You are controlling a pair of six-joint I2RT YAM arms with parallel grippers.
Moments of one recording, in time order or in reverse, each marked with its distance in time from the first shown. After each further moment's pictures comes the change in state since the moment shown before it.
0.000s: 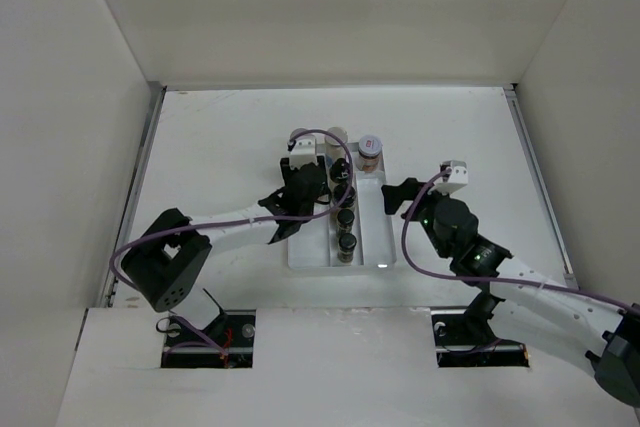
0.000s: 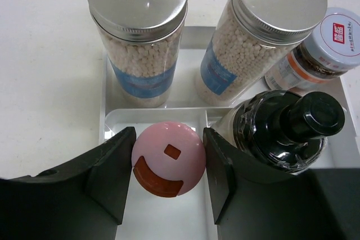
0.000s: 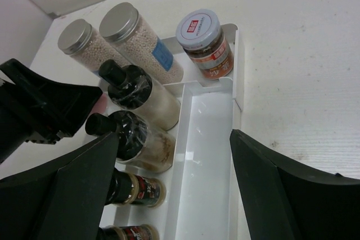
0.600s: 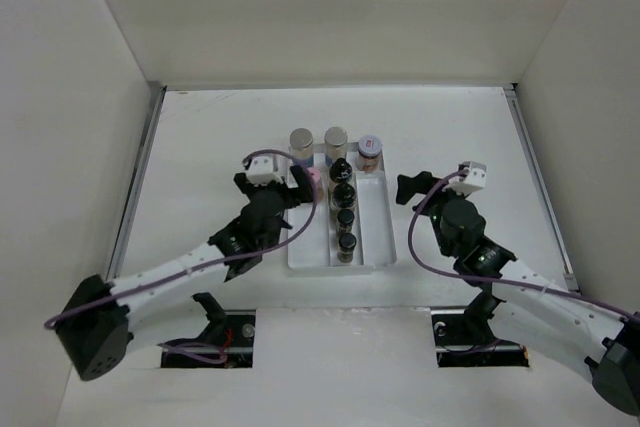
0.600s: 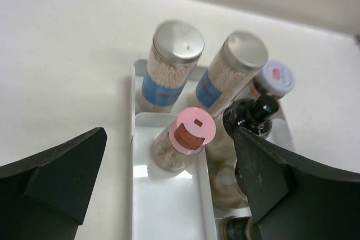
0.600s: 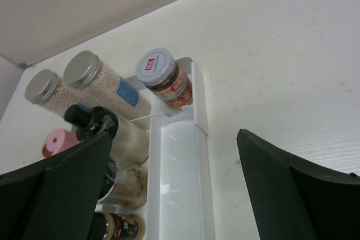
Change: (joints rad) left arm -0.046 -0.454 -0.233 0.030 -0.059 0.018; right arm -0.047 -0.048 -0.034 0.043 0.135 0.001
